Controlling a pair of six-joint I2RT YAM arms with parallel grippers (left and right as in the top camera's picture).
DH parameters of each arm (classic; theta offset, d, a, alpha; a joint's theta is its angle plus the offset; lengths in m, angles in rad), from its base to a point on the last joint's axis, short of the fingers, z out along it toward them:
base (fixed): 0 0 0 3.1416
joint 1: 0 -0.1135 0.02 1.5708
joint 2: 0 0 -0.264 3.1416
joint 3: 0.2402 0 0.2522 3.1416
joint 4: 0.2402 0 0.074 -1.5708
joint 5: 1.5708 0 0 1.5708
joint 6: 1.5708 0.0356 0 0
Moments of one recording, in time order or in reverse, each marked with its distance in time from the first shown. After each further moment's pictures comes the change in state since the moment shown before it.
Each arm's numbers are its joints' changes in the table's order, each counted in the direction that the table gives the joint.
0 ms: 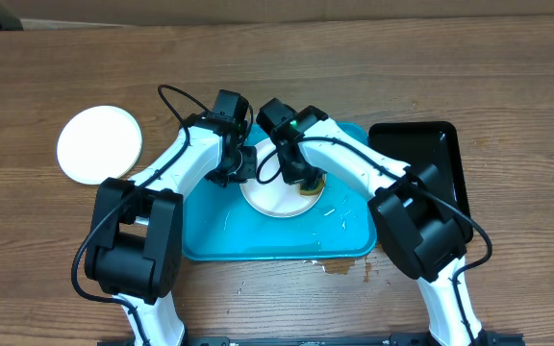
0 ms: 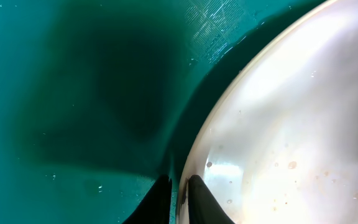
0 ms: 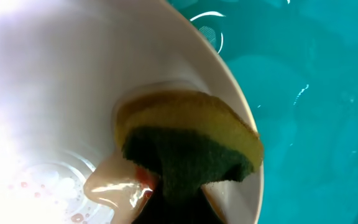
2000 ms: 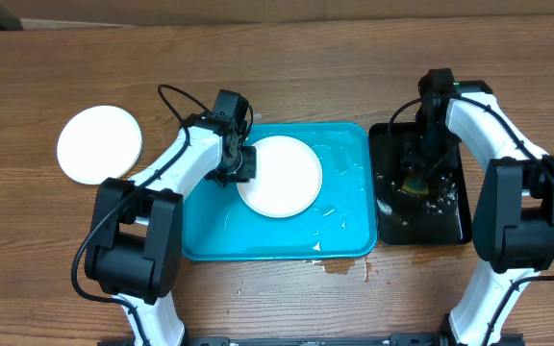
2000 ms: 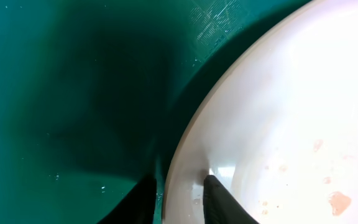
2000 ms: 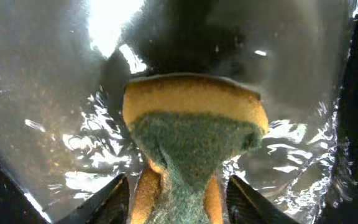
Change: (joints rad) left arm 0.000 0.000 0.000 0.000 -0.008 0.000; right arm 0.615 -0.175 -0.226 0.079 -0.144 -0.237
